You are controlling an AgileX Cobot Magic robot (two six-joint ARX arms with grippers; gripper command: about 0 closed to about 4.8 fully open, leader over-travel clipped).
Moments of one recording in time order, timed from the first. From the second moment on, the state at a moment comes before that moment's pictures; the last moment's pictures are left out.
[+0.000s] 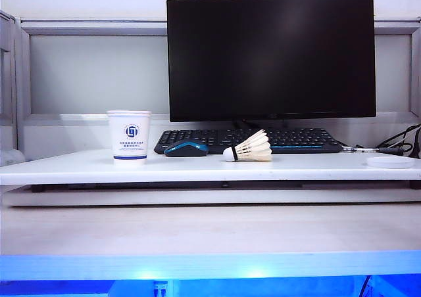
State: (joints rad) left arm 0.06 0.00 0.01 -0.16 0.00 0.13; right arm 0.03 0.05 0.04 -0.24 -0.09 0.04
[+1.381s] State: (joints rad) left arm 0.06 0.00 0.01 -0.15 0.32 0.12; right arm 0.03 0.05 0.12 -0.09 -0.27 0.29
